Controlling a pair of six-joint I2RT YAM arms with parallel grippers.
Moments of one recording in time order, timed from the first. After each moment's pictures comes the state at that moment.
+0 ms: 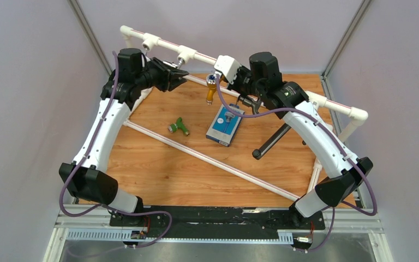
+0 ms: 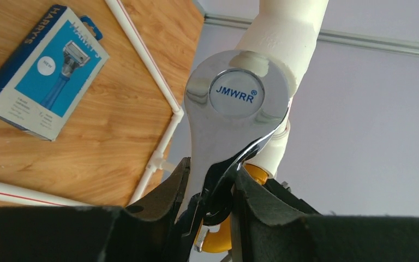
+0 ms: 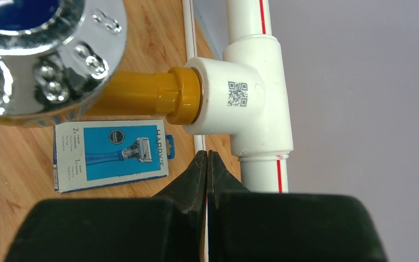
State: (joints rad) left arm -0.22 1.48 1.60 -0.53 0.48 -1.33; right arm 0.63 1.54 1.78 -0.64 -0.06 -0.71
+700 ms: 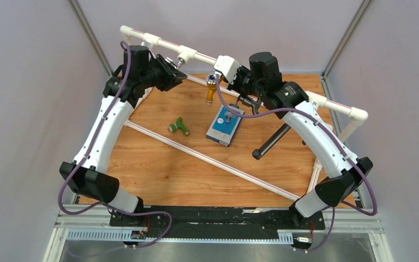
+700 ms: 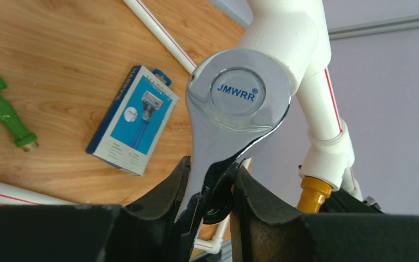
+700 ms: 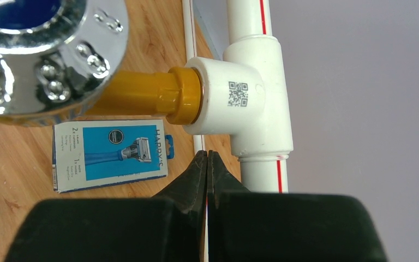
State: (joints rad) left arm -0.28 1.50 1.71 -0.68 0.26 -0.98; right arm 0.63 1.55 1.78 -0.64 -0.06 -0.71
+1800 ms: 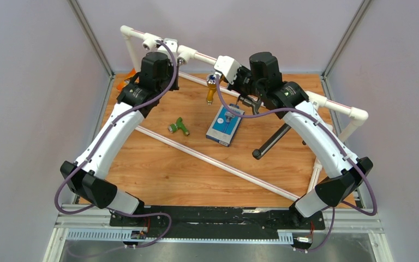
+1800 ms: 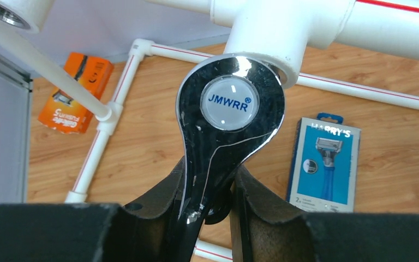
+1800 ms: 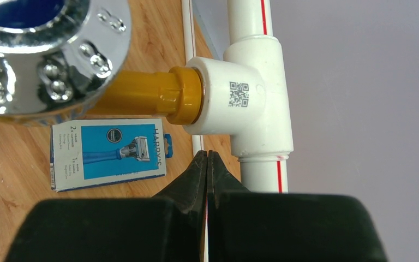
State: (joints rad) left arm -0.47 1.47 1.65 -0.56 -0.25 -0.10; right arm 0.62 1.55 1.78 -0.65 -0.06 -0.72
